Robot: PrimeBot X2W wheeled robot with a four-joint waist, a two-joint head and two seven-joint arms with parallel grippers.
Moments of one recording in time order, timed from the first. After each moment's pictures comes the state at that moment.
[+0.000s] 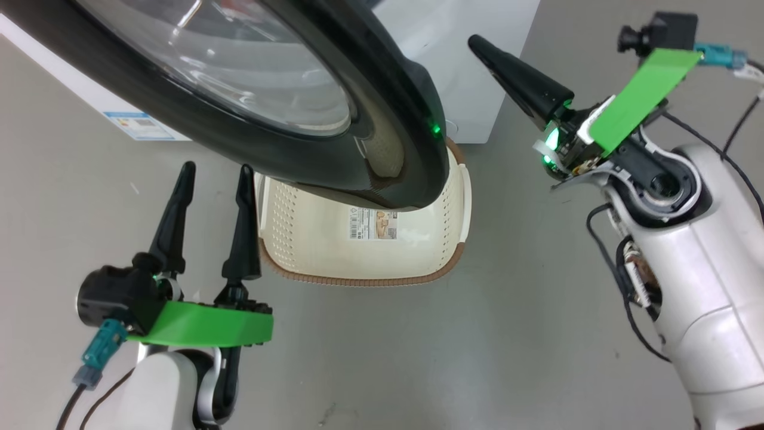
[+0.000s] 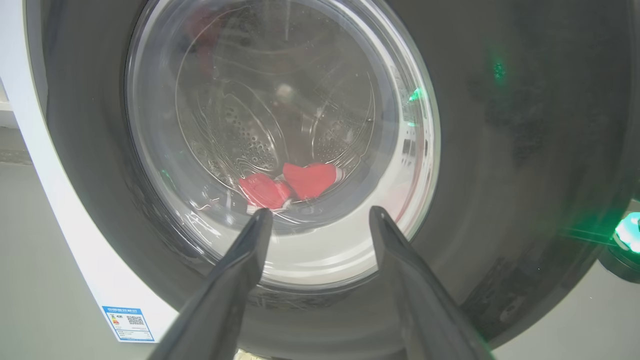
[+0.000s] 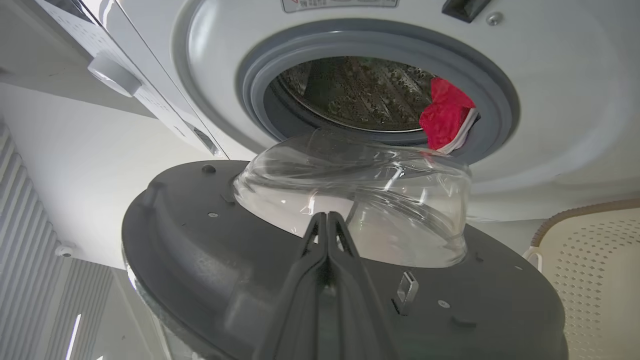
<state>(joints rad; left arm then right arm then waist) -0.37 0.03 -0.11 0.11 -0.28 -0.02 -0.25 -0.80 -0.11 0.23 0.38 1.64 0.13 0.44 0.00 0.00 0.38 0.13</state>
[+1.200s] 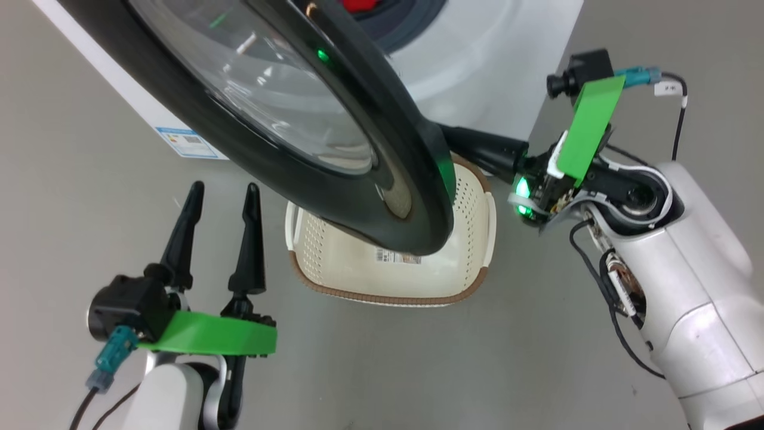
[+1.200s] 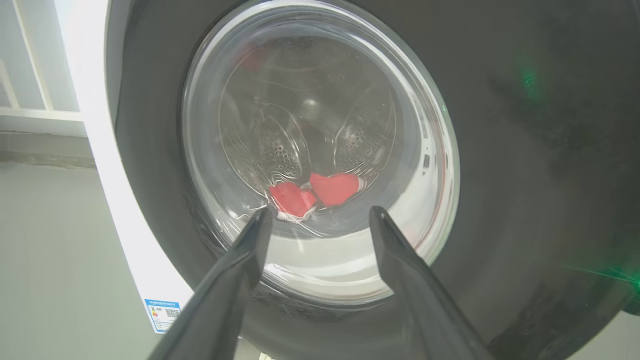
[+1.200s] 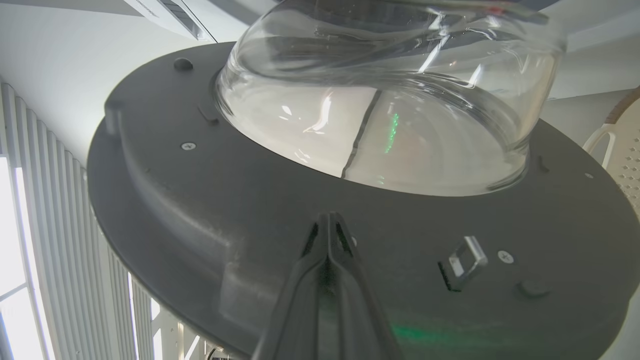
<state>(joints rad) -0.35 0.03 -0.12 0.15 -0.29 -0.01 -0.25 -0.84 -0.11 0.32 0.55 1.77 0.13 0.77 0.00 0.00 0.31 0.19</state>
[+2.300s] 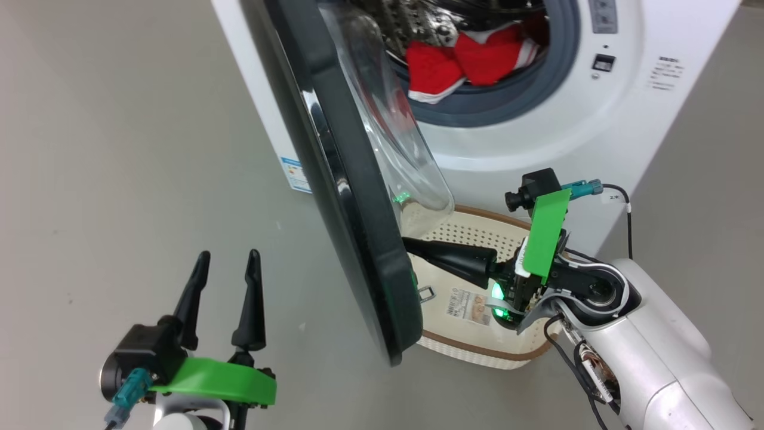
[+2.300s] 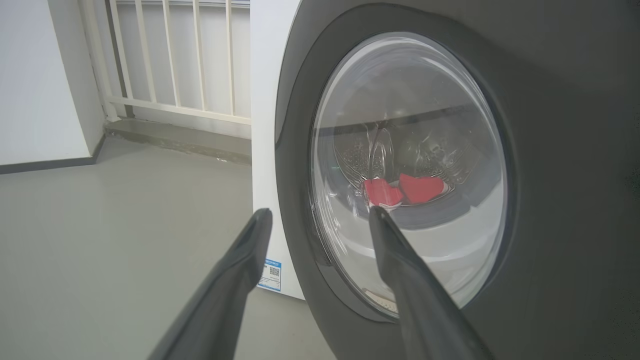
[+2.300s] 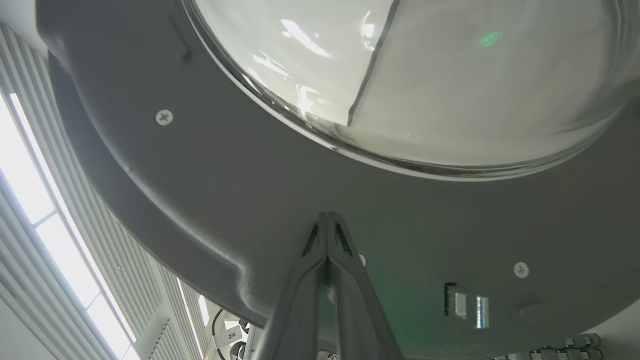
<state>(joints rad) -0.22 0.03 -0.11 0.22 -0.30 0.01 -0.25 -0.61 -0.08 0.39 0.53 1.82 0.13 0.79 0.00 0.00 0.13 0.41</state>
